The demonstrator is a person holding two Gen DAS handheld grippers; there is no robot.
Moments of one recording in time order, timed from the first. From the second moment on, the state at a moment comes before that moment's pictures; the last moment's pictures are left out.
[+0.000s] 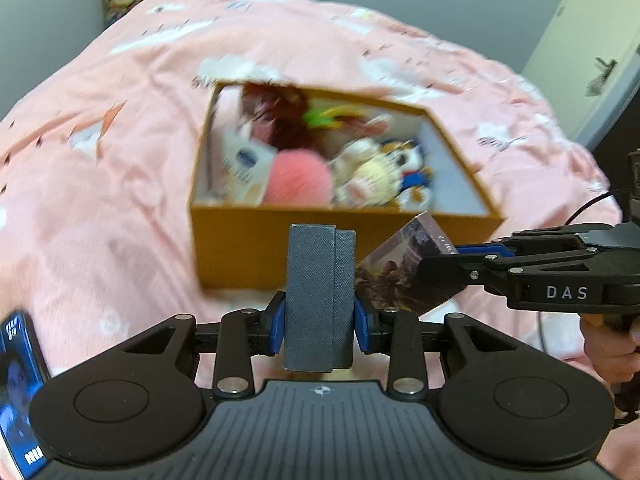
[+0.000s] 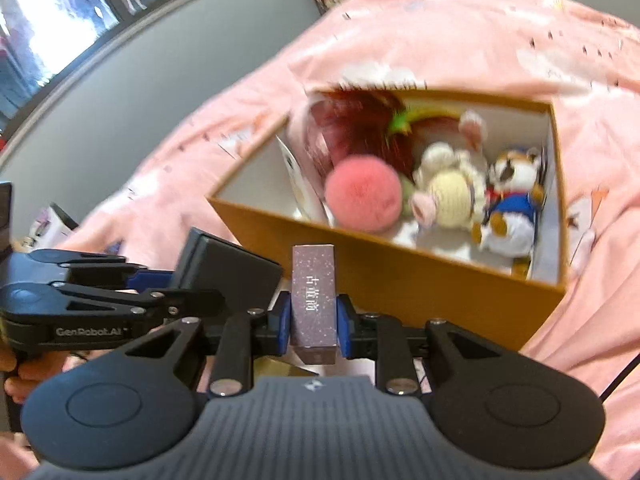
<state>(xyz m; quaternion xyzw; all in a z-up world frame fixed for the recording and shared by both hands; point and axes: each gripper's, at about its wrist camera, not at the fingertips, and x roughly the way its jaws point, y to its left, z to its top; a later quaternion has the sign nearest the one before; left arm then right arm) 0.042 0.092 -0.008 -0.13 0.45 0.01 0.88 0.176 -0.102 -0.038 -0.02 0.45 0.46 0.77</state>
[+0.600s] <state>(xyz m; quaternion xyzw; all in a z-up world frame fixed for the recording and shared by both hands) 0.122 0.083 0.049 -0.16 0.37 -0.05 0.91 0.218 -0.158 0.035 0.03 0.35 0.39 0.85</state>
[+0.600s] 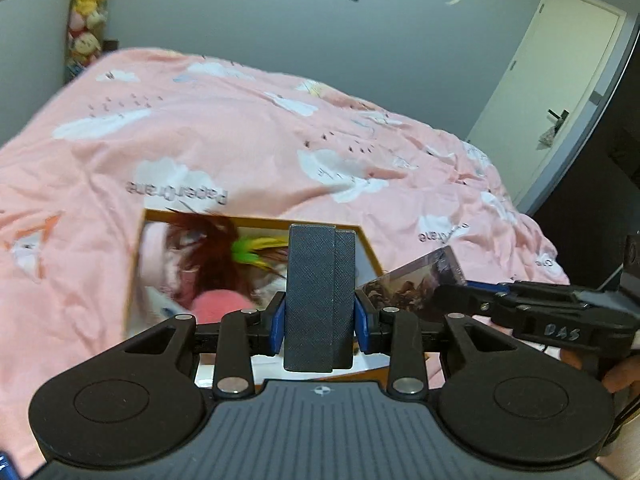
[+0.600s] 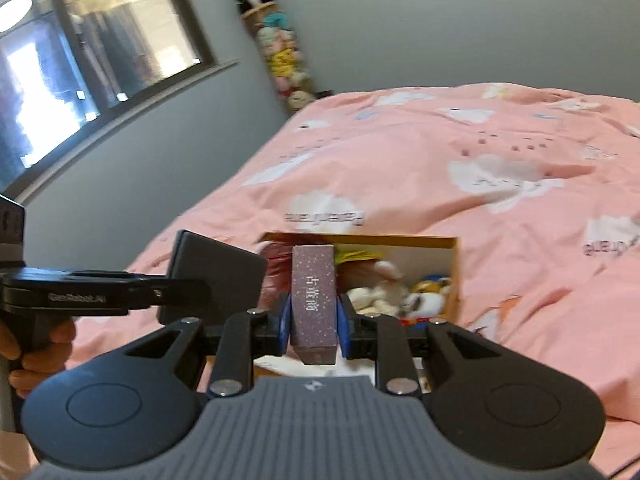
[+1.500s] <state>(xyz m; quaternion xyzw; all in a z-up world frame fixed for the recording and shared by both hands) 0.211 0.044 -0.080 -0.20 0.54 -0.09 0.81 0.251 -0.128 -0.050 -0.07 0.47 0.28 0.84</state>
